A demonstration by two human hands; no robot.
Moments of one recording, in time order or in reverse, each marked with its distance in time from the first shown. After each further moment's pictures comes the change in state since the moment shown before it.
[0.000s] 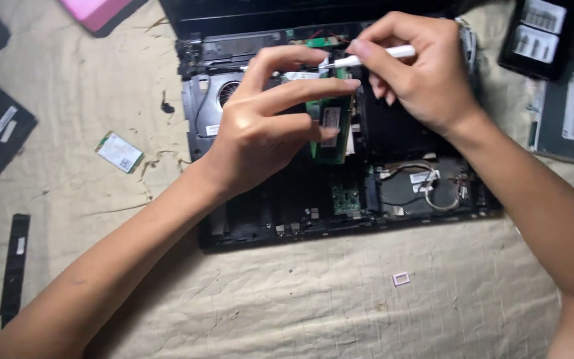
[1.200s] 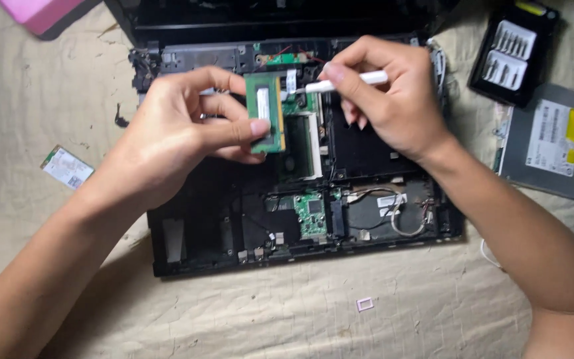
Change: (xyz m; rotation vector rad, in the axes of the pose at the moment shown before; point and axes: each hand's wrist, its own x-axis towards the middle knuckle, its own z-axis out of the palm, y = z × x) left_hand 0.025 0.011 -0.031 -0.729 0.129 -1.400; right_hand 0.002 -0.008 -0.002 0.104 -0.062 -0.028
